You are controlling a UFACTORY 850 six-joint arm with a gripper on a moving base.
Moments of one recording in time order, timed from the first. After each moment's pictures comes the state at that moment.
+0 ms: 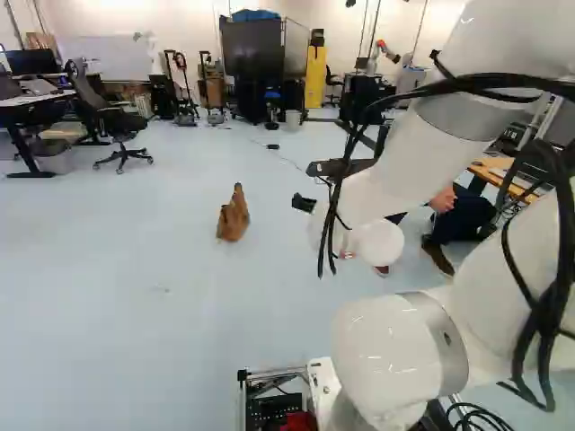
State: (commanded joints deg) arm 0.0 16.0 -5.0 0.0 50.0 0.0
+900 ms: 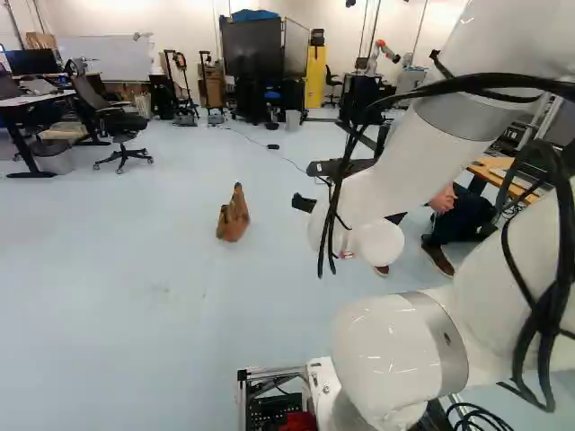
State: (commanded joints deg) arm 0.0 16.0 -5.0 0.0 50.0 0.0
